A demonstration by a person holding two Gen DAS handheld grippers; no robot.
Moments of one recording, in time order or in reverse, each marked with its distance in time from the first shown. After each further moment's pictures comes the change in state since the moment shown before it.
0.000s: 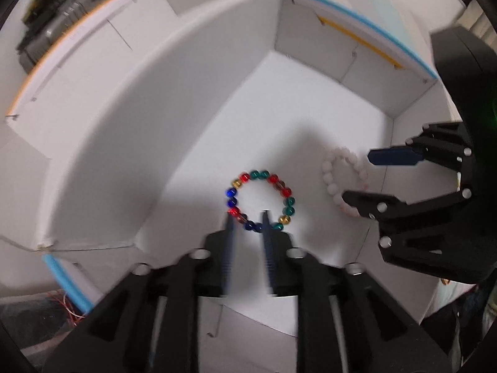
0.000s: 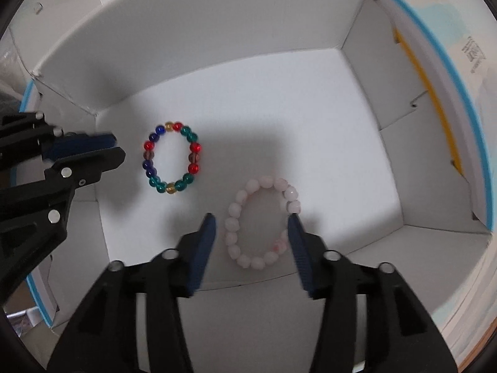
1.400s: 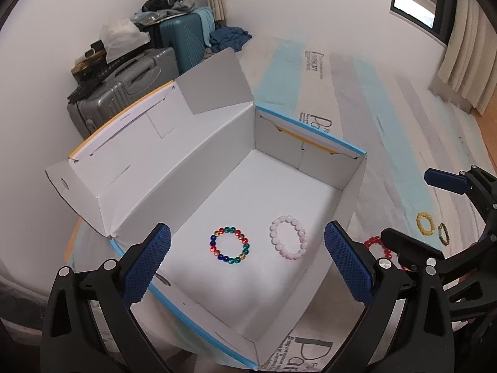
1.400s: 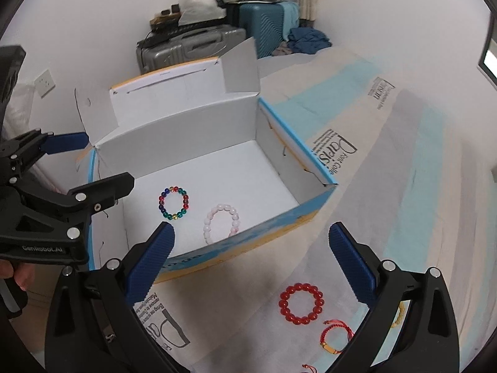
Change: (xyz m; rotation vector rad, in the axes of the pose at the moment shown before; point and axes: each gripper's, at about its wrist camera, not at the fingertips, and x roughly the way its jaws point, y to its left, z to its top) left arm -0.128 -0.072 -0.020 -0.040 -0.370 0.079; right arm -0.186 -0.027 -0.097 0.176 -0.459 -0.163
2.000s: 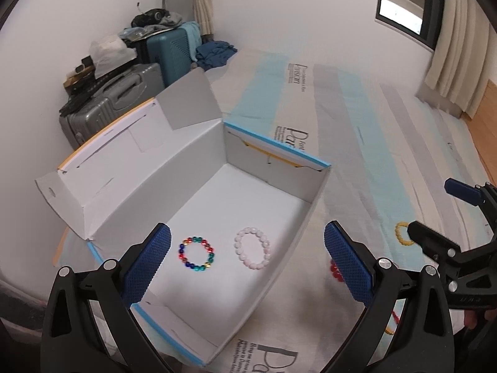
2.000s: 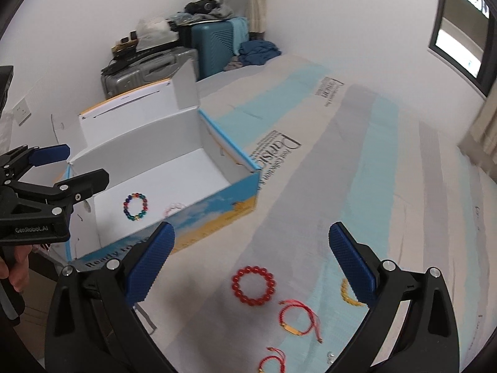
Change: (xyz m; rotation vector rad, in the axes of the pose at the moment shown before) left arm -0.013 -0.053 0.003 0.009 -0.060 -0.037; right arm -0.049 -0.063 -0.043 0.116 -0.079 -0.136
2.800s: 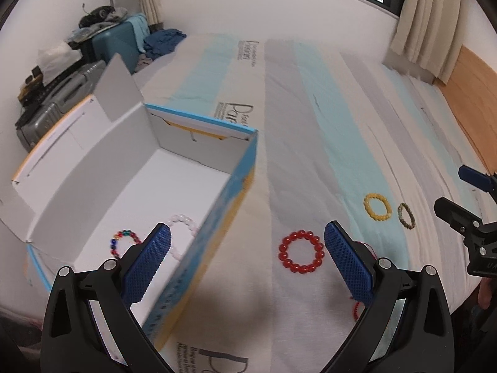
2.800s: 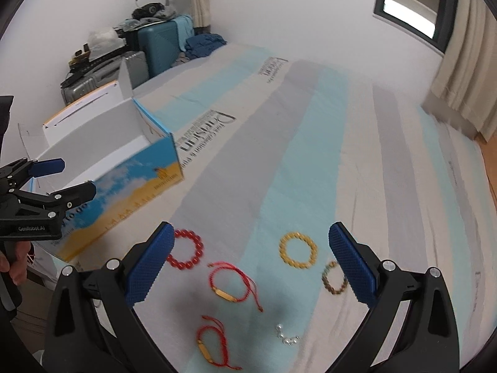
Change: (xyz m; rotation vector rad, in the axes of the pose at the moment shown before) left arm 0.055 -0.090 -0.024 0.116 0.074 -0.121; right arm -0.006 -0.103 -0.077 0.145 0.042 -0.101
